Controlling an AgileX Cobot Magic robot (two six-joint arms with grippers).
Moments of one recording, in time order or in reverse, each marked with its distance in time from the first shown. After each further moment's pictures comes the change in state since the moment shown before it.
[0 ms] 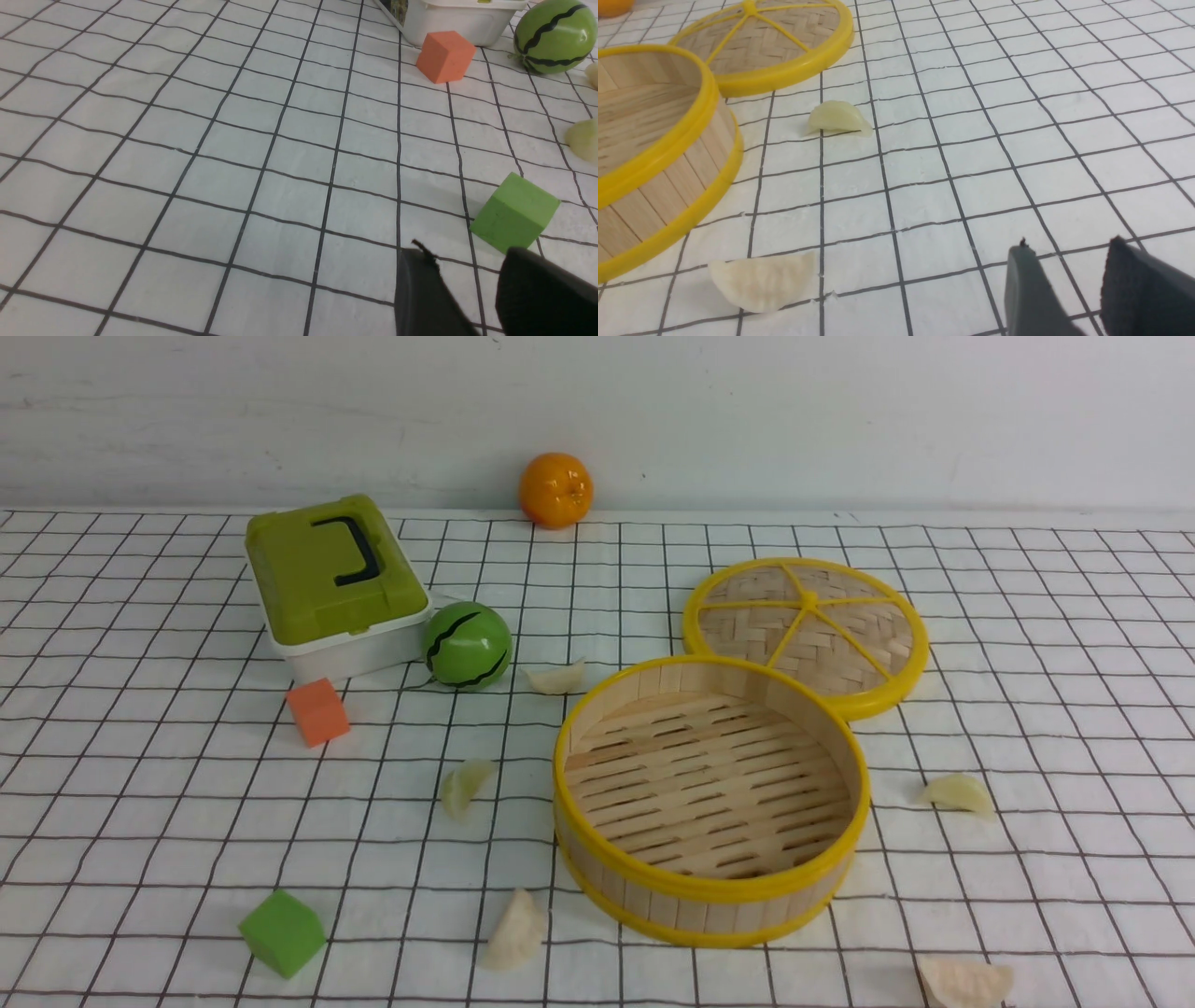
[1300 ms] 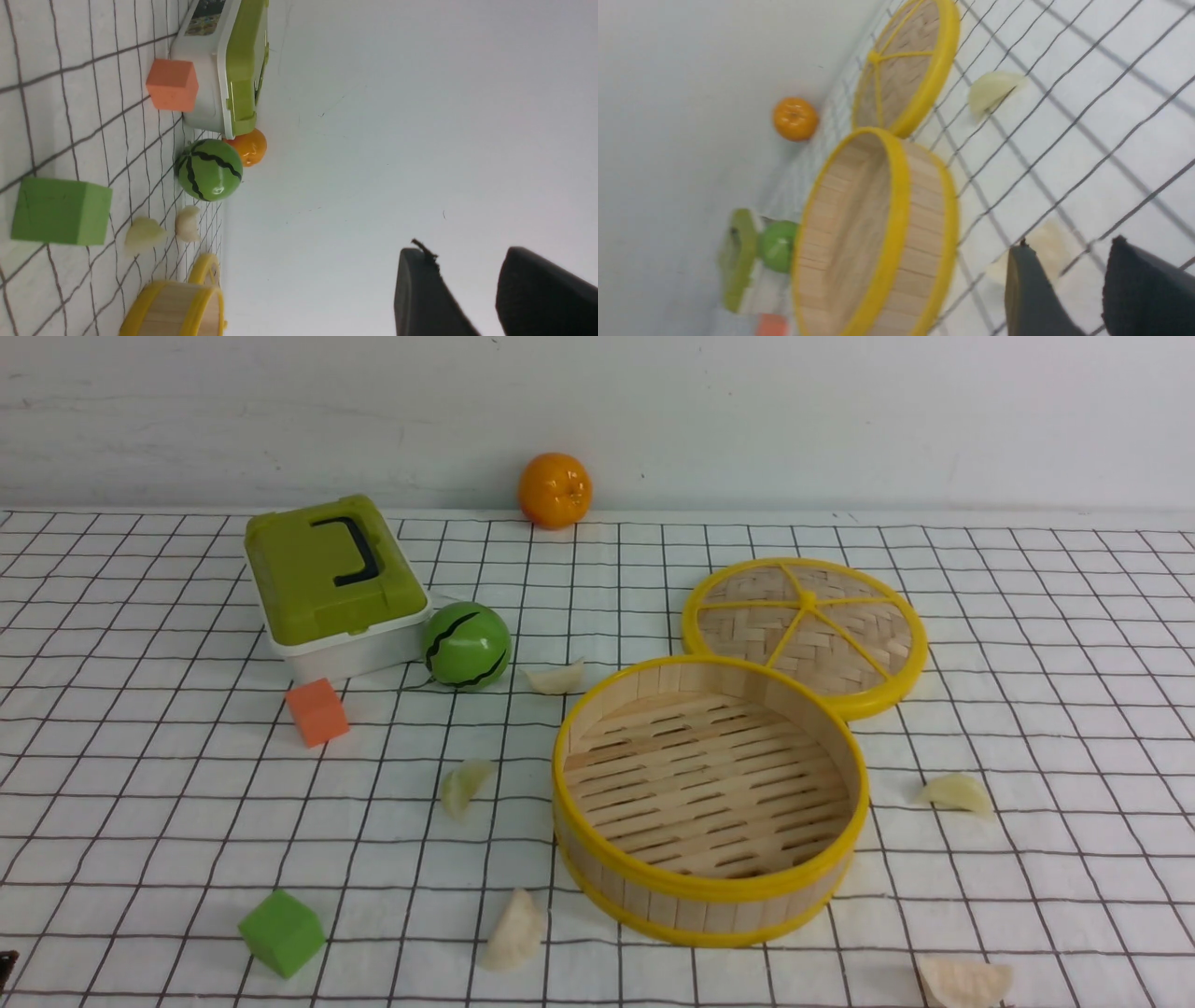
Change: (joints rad) right arm 0.000 0.000 0.007 0.711 0.023 0.264; left arm 0.000 0.000 0.000 -1.108 -0.298 -0.400
